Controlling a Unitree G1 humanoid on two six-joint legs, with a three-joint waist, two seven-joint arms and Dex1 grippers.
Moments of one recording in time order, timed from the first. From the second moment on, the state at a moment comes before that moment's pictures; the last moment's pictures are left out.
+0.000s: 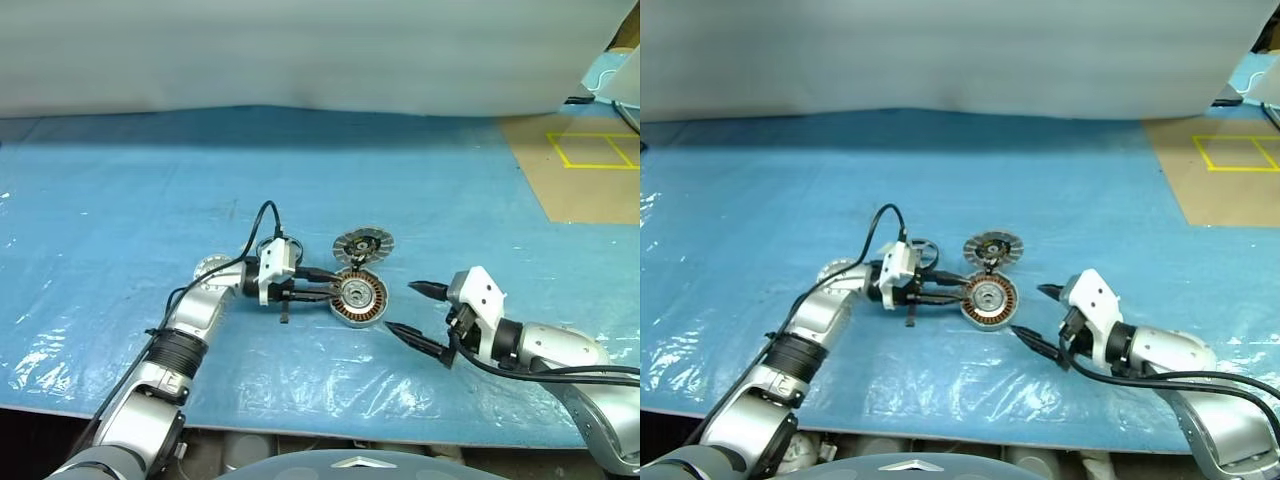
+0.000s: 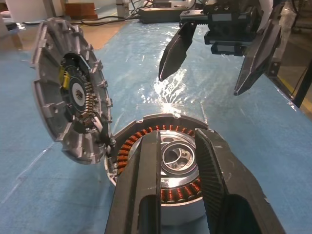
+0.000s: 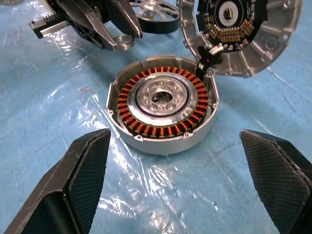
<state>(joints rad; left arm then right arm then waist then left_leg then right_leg) -0.45 0.29 -0.25 0.33 -0.29 -0.15 -1.33 0.23 -0.73 -0.10 -0.65 0.45 0.60 0.74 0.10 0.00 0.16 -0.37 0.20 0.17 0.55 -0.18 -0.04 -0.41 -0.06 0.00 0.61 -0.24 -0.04</state>
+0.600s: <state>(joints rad) -0.50 0.16 -0.32 0.52 -0.13 -0.31 -1.24 0.35 -0.74 -0.19 -0.77 0.46 0.66 0.67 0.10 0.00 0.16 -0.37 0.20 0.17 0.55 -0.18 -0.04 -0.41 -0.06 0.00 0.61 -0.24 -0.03</state>
